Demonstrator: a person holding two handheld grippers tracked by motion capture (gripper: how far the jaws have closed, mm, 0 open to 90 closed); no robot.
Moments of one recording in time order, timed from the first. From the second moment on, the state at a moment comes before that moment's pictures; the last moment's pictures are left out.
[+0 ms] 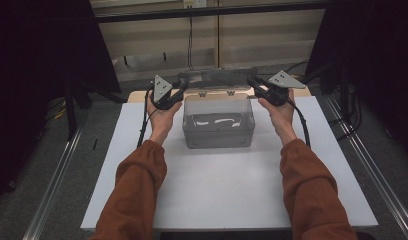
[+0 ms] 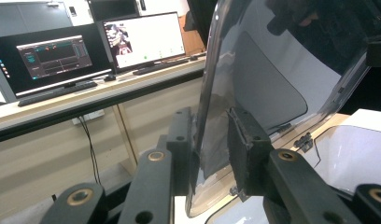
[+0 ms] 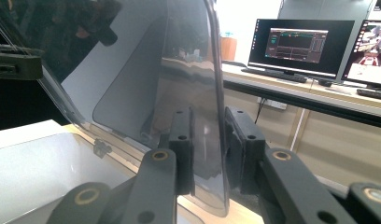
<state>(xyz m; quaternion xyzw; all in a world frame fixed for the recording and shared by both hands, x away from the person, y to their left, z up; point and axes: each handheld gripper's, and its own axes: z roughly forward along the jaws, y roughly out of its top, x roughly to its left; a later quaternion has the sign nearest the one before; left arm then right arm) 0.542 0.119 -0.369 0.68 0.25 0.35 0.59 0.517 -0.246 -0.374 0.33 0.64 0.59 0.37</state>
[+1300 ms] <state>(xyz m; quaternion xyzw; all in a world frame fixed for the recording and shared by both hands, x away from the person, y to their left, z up) 0.579 0.114 -0.388 0.69 0.30 0.31 0.58 0.554 -0.248 -0.410 0.36 0.66 0.57 0.33</state>
